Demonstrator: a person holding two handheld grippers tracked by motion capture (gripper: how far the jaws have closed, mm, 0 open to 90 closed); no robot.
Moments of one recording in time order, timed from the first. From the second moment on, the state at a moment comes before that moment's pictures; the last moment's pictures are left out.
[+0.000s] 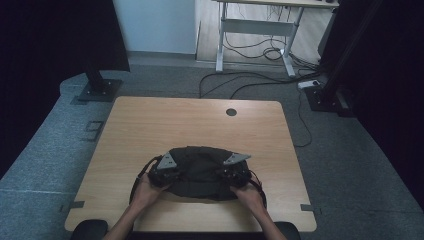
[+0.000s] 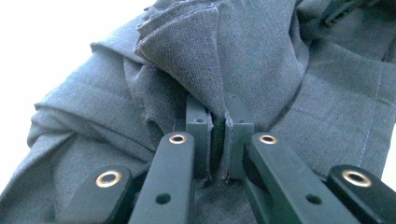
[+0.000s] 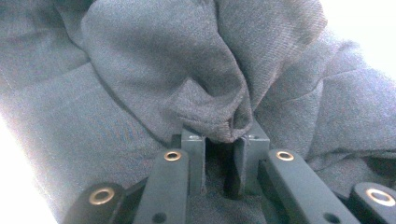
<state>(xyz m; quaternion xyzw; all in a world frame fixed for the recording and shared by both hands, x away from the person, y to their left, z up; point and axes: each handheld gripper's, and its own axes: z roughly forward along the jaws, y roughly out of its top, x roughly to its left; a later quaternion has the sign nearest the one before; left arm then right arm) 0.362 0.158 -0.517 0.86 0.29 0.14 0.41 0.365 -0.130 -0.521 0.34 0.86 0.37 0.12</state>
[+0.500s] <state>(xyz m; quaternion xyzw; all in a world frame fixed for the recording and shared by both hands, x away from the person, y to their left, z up) 0.342 0.185 -0.484 0.86 0.27 0.12 0.42 0.355 -0.143 -0.500 0.33 0.86 0.37 0.12</state>
